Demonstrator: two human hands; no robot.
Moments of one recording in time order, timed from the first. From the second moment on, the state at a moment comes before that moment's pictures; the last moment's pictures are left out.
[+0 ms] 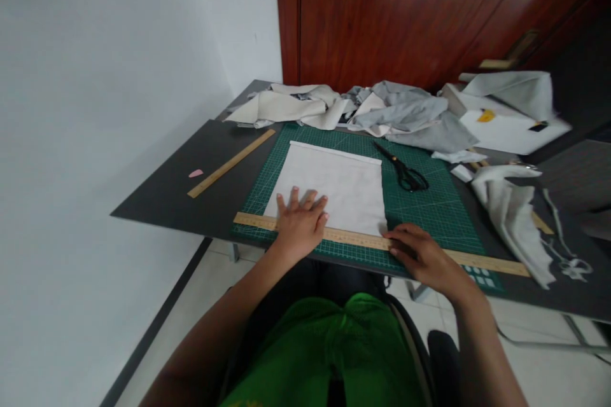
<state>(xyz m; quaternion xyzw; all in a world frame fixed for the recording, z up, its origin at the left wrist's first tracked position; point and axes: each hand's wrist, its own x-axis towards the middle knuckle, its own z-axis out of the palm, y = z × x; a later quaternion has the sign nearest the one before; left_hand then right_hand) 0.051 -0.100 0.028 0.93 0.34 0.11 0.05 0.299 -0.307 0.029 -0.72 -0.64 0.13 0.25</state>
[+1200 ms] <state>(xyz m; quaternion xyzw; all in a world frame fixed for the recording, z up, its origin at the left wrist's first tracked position) 0.052 -0.099 0.027 0.93 0.35 0.13 0.05 0.290 -0.305 0.022 -0.72 -0.66 0.05 0.20</state>
